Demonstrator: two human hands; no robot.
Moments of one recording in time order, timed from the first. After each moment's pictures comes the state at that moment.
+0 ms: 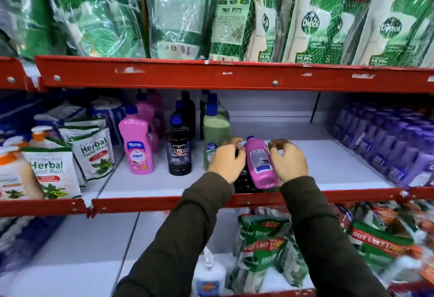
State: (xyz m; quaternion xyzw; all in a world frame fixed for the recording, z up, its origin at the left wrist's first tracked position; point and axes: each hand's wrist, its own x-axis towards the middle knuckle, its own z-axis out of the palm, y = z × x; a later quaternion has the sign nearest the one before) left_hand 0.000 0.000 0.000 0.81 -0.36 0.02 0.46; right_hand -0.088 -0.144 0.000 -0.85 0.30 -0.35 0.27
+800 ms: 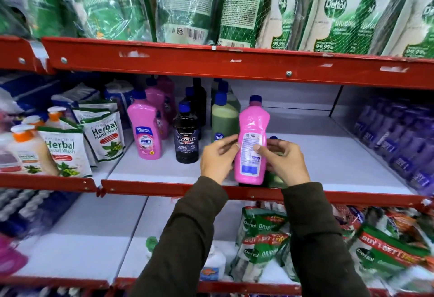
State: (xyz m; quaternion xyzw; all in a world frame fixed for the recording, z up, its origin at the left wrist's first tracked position) left_hand -0.005 0.021 -0.020 0.66 -0.17 -0.10 0.72; right_hand -0.084 -0.126 -0.008 -0.73 0.22 -0.26 0.59
